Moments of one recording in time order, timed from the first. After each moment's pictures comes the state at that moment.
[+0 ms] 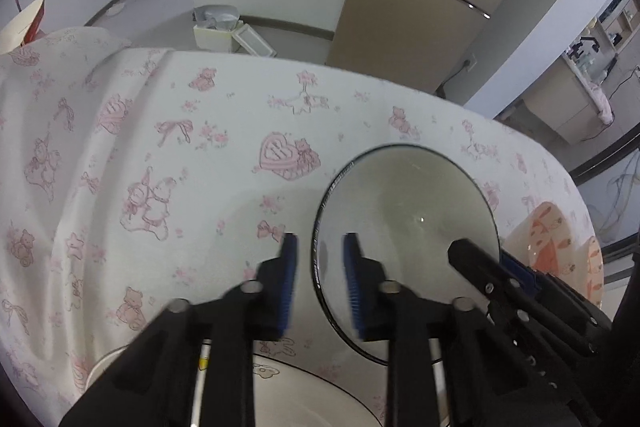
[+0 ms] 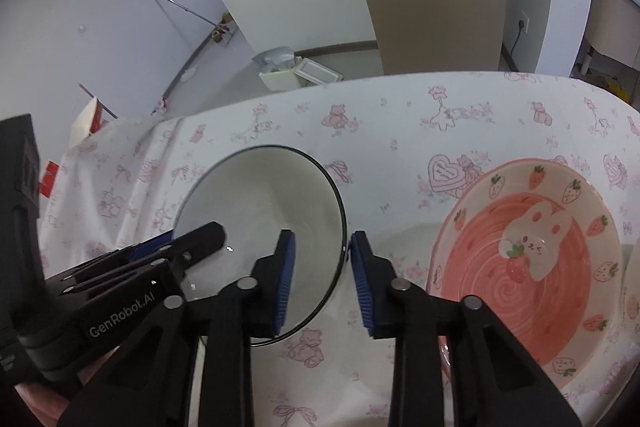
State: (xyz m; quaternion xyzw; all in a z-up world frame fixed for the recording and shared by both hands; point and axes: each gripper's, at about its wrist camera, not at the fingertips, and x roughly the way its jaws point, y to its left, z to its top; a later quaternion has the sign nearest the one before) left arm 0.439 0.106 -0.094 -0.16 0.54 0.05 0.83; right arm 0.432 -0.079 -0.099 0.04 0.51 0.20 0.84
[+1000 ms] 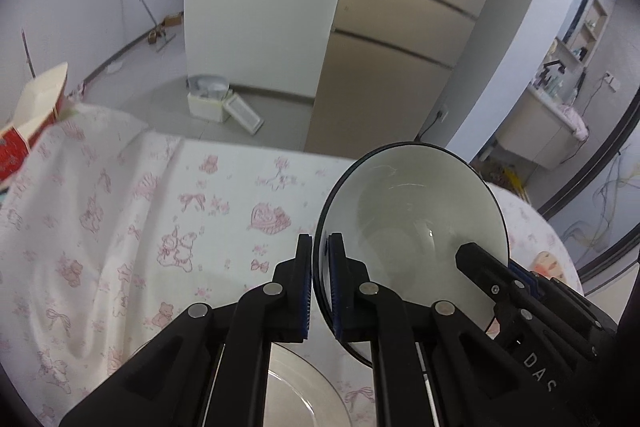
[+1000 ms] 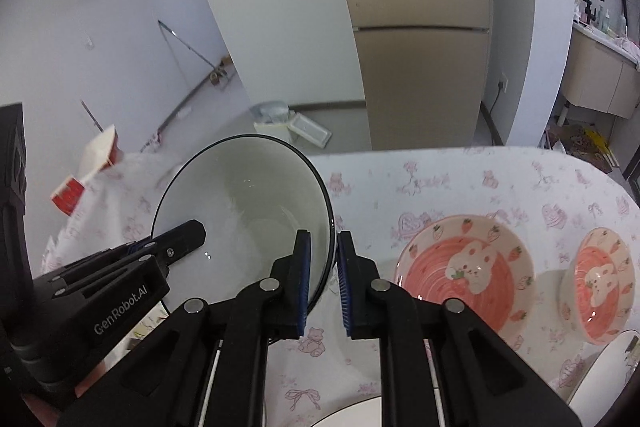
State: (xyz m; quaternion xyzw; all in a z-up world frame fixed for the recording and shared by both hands) left arm 0.394 0.084 0.008 -0.13 0.42 0.04 0.90; right arm 0.384 -0.099 -0.011 0.04 0.41 0.19 0.89
